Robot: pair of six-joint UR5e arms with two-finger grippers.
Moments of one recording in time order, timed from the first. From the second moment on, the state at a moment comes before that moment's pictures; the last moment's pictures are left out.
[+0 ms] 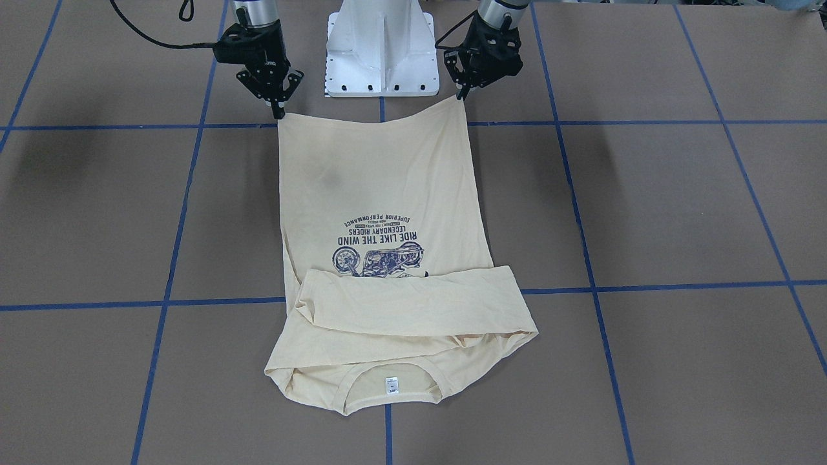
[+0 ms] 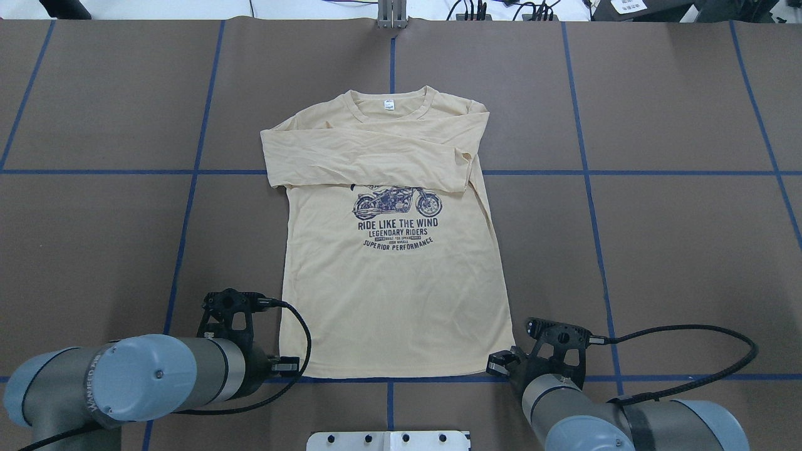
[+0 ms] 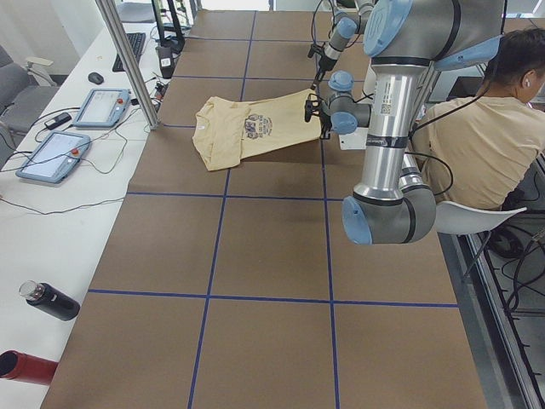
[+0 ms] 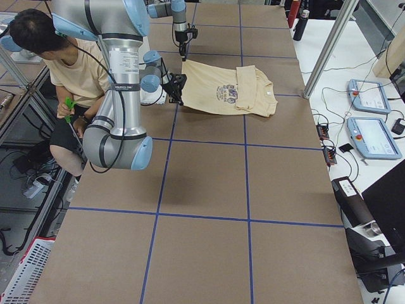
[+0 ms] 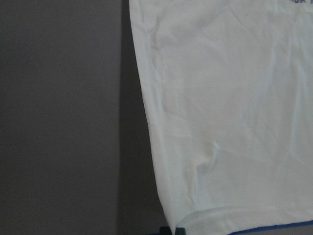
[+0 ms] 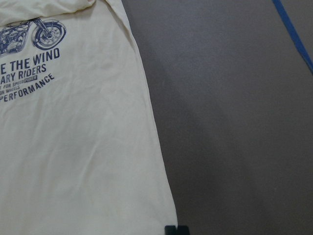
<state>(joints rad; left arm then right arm) -0.19 -1.77 -2.25 -1.74 -1.66 -1.43 0.02 -1.46 2.30 -1.59 1.24 1.77</state>
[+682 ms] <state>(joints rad) -0.11 -1.78 -2.58 -1.48 -1.76 -1.43 -0.10 -1.45 2.68 -1.92 1.33 1.77</state>
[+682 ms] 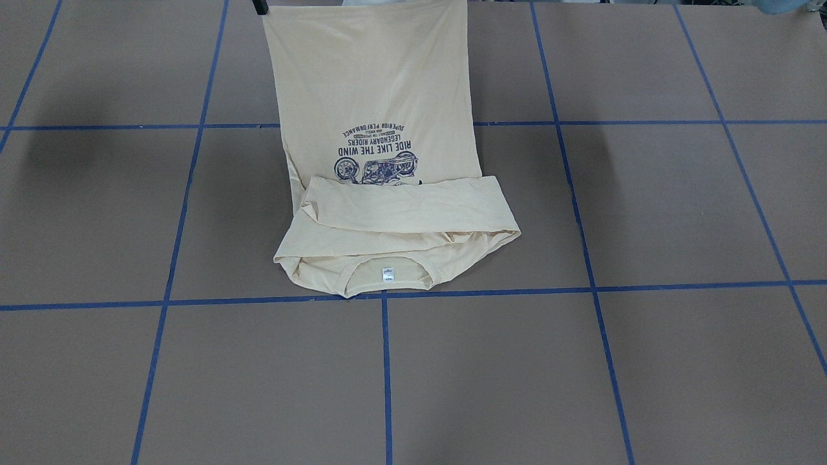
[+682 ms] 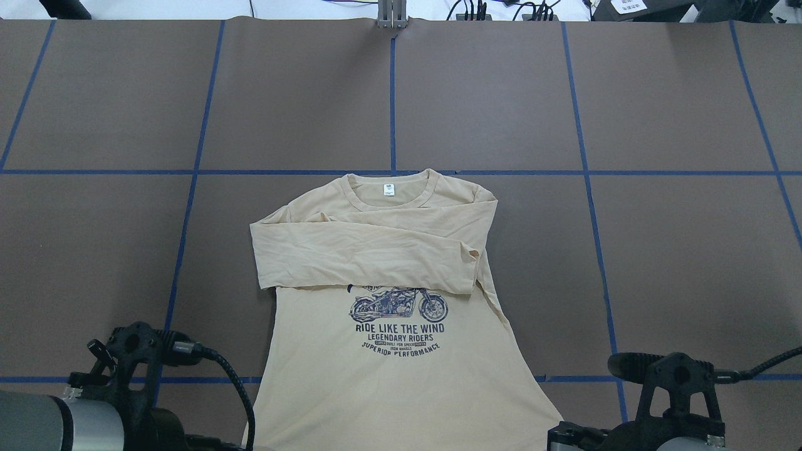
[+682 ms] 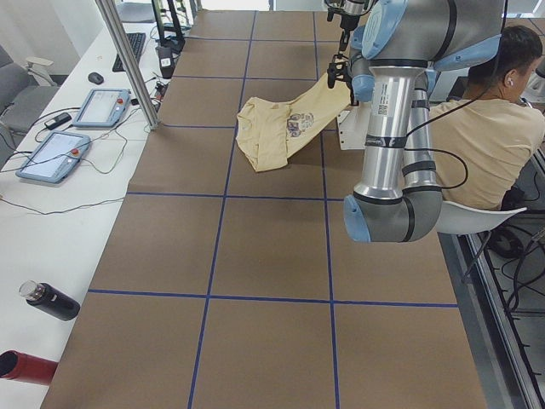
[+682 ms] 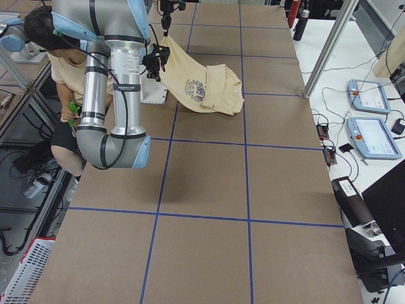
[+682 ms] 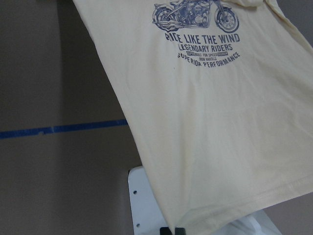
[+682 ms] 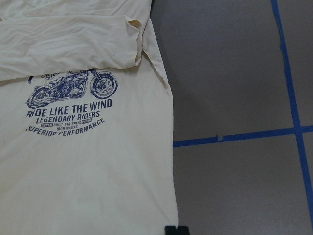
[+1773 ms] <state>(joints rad) -0.46 -1.95 -2.25 -1.48 -1.67 -1.35 0.39 -1.15 2.16 -1.73 1.34 1.62</state>
